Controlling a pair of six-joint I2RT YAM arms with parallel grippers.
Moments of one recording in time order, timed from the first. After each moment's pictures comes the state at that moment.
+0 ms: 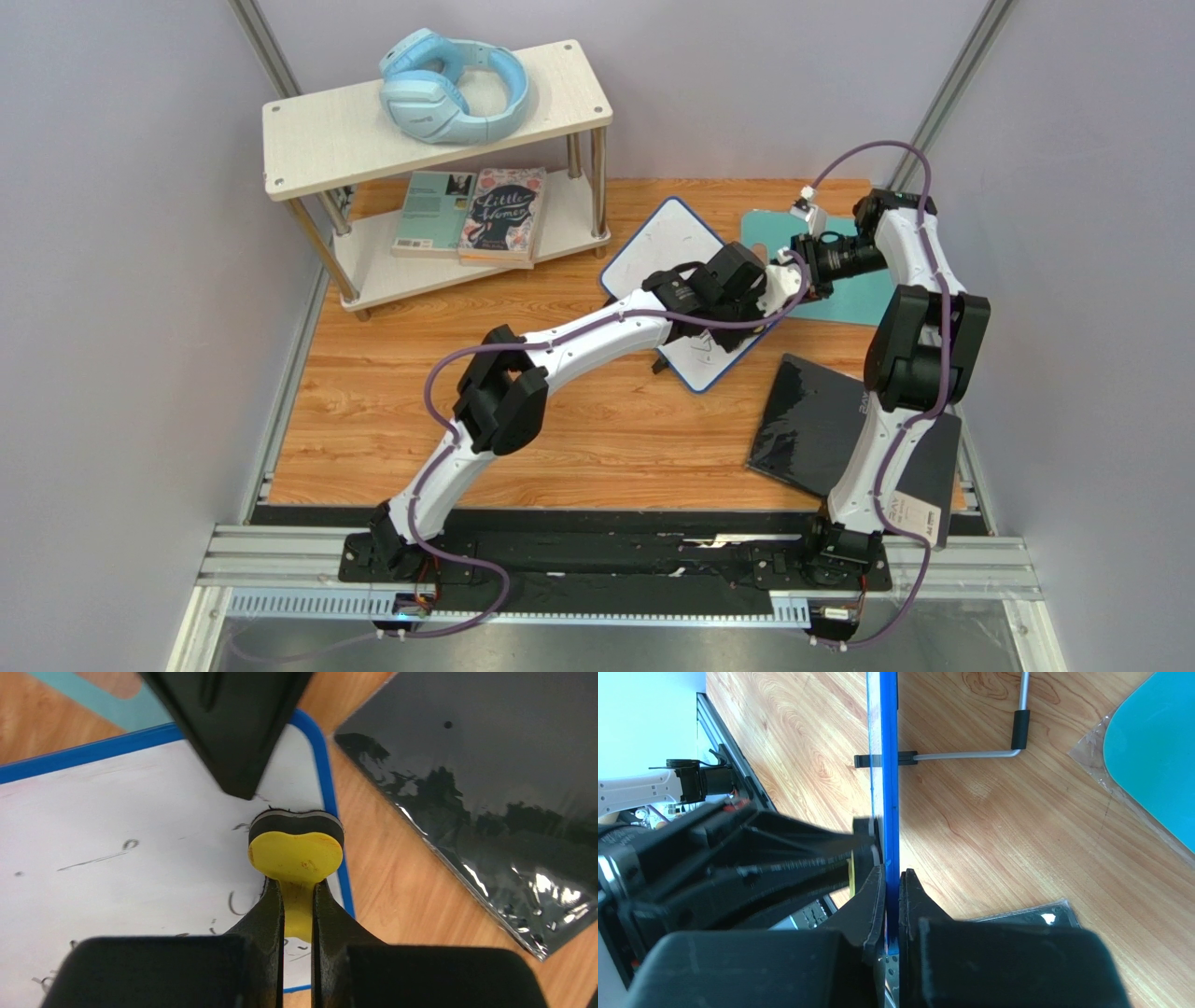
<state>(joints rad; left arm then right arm) -1.00 2.34 2.16 -0.54 0.07 0.16 -0.20 2.06 1.80 -1.33 -0.96 -0.57</state>
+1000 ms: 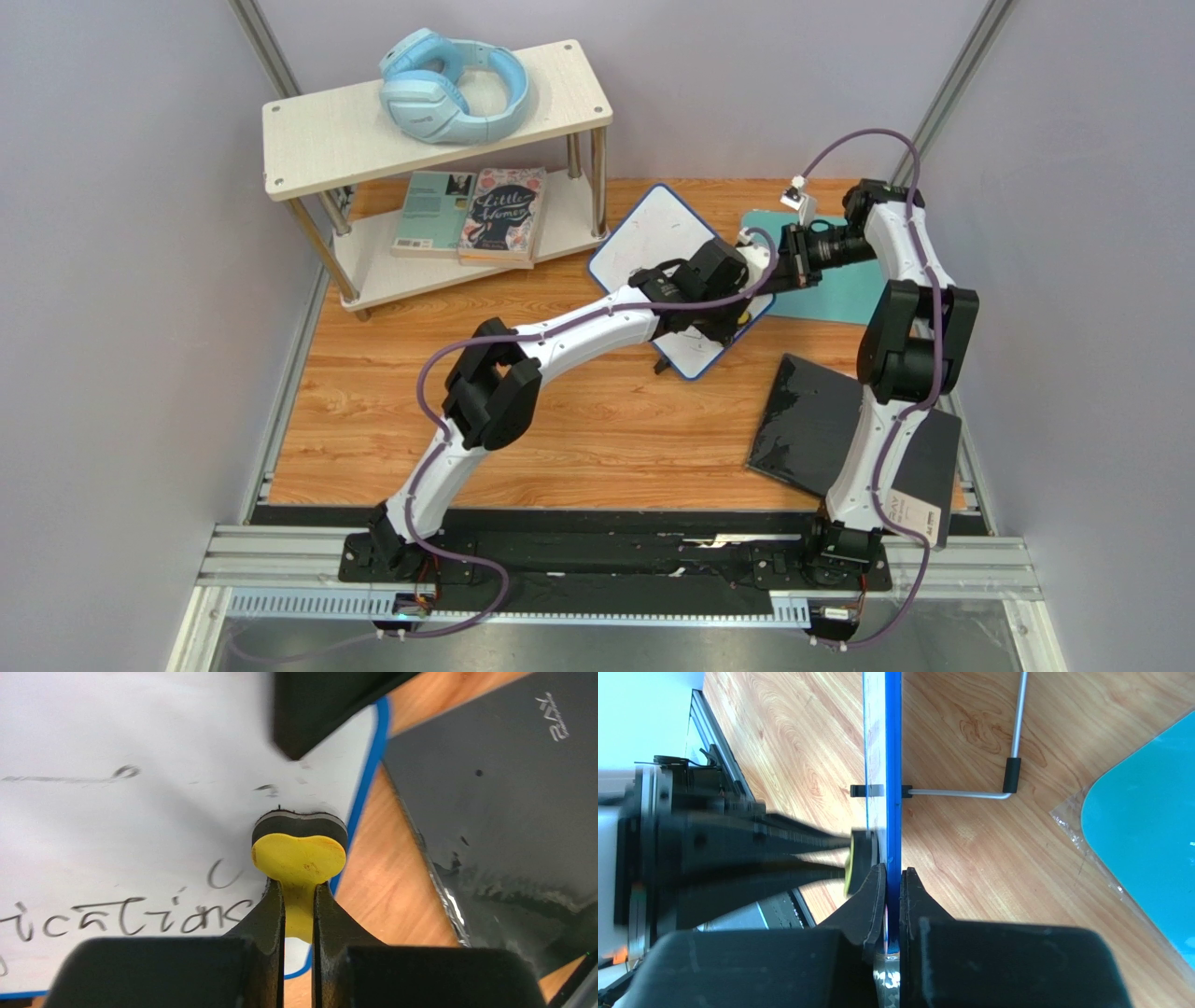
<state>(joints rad) -0.95 2.30 2.05 -0.46 0.03 -0.12 -0.17 2.12 1.87 -1.28 -1.00 -0.61</state>
